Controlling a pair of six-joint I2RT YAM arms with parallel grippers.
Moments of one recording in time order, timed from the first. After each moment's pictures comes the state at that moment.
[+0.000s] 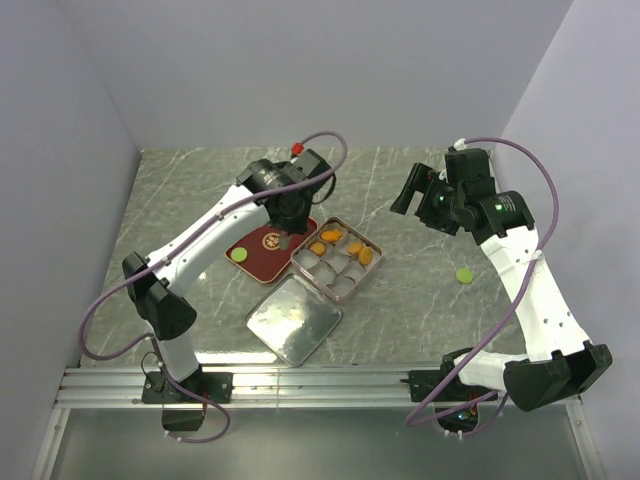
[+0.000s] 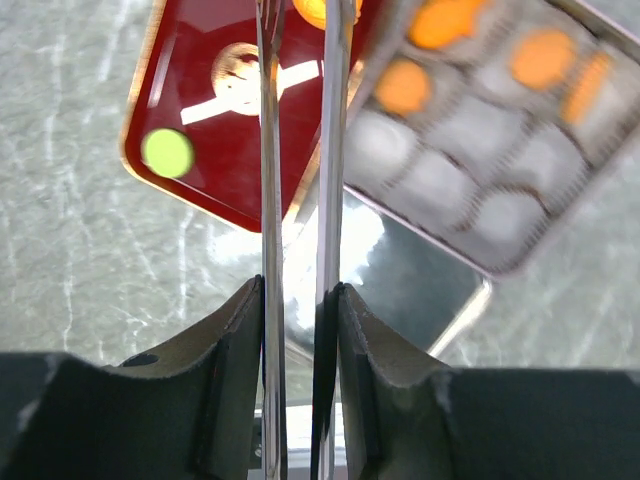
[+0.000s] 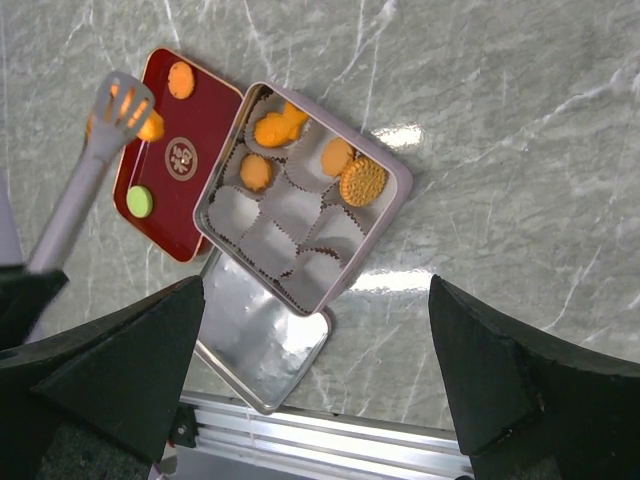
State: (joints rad) left arm -0.78 1.78 1.95 -1.31 -0.38 -0.51; right arm 0.27 1.23 1.45 -0.98 -0.04 0.60
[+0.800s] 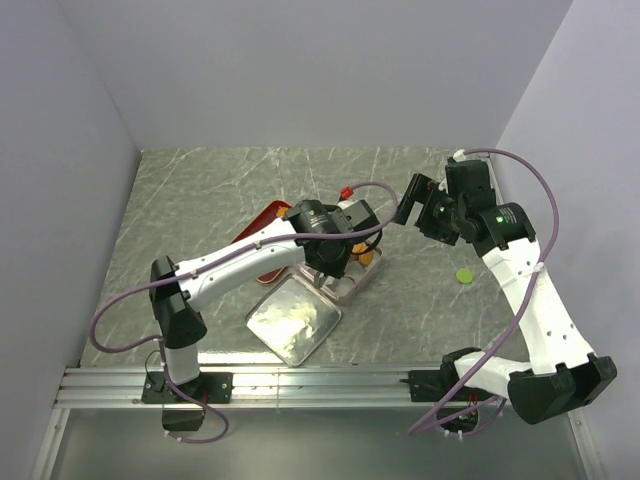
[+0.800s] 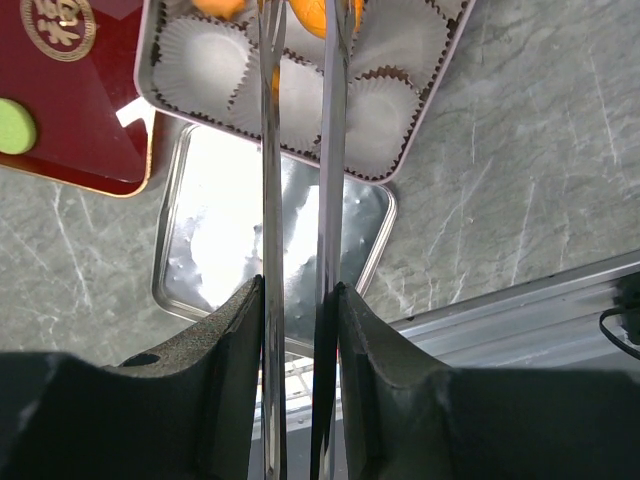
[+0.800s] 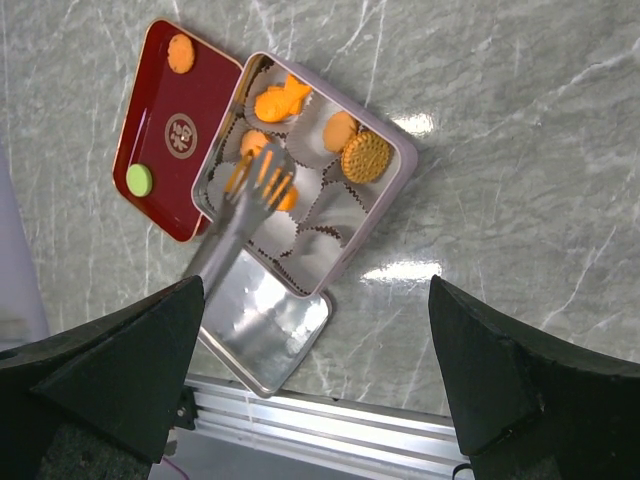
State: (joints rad) left arm -1.08 1.81 1.90 -1.29 -0.35 -0.63; right arm 0.28 1.17 1.36 -0.97 -0.07 0.61
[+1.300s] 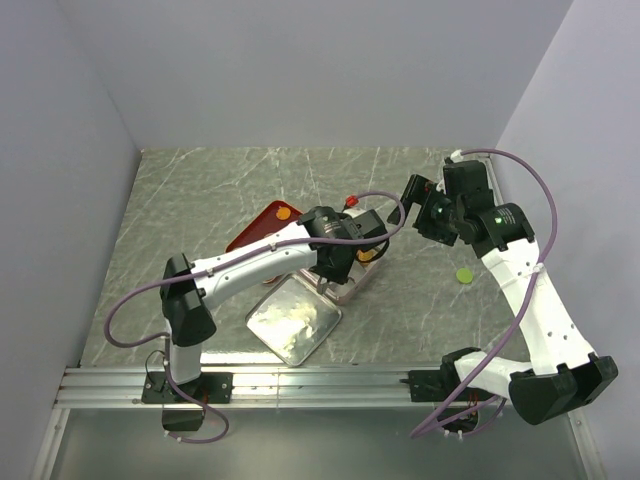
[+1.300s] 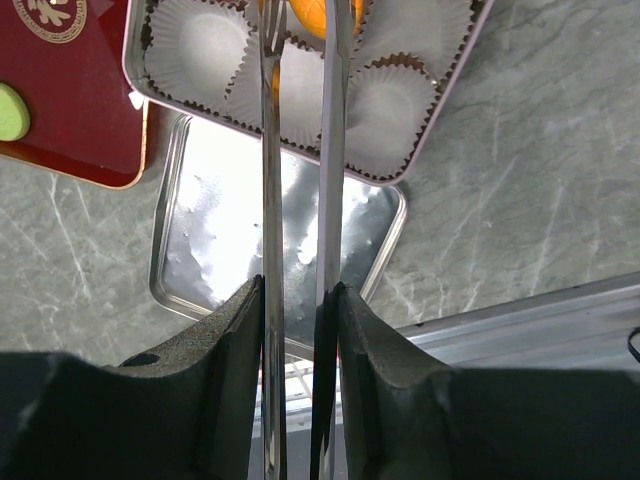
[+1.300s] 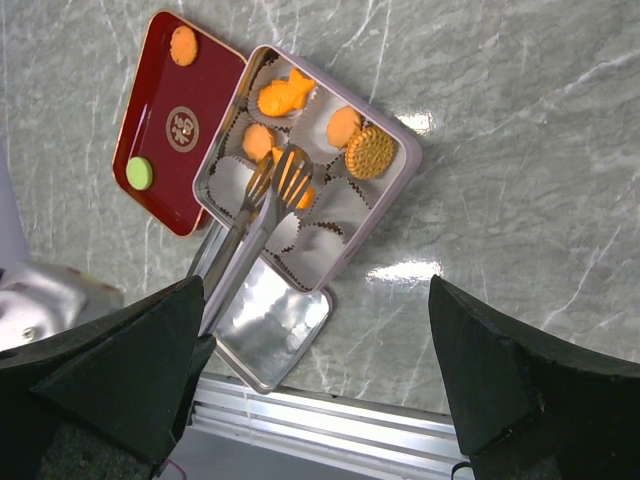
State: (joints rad) left arm -1.11 1.87 1.88 -1.29 -0.38 -0.66; right arm 0.30 1.16 1.36 -0.97 -0.06 0.61
